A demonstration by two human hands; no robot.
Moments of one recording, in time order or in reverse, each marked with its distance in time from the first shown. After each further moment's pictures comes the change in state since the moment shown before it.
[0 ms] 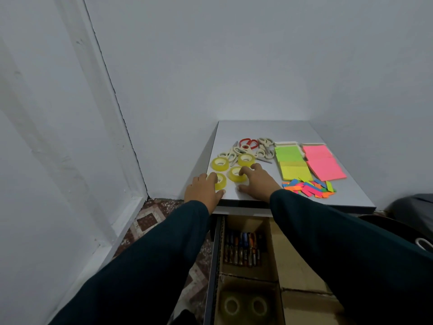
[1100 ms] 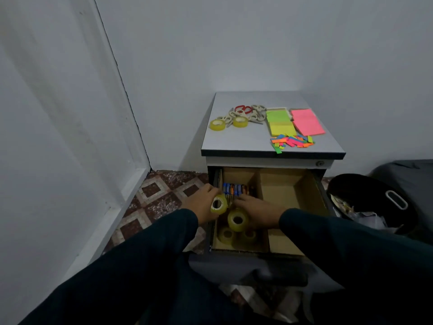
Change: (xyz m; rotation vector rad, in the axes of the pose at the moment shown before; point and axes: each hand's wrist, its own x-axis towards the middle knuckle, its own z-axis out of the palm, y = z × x) left_hand -0.148 -0.019 0.040 -0.019 -0.287 0.240; right_hand -0.180 -0.006 0.067 -0.160 -0.424 -0.300
